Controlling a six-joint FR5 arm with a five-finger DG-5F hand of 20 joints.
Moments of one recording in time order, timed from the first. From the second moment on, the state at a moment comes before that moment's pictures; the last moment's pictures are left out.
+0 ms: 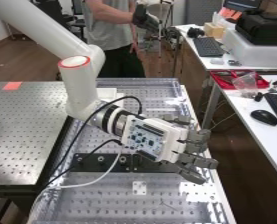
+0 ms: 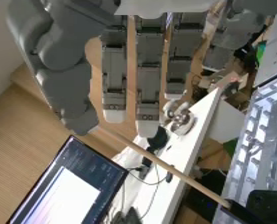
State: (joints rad) arm 1.50 -2.24 -1.58 -2.43 -1.09 0.18
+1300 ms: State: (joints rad) arm 1.52 -2.25 -1.57 -2.43 -1.06 0.23
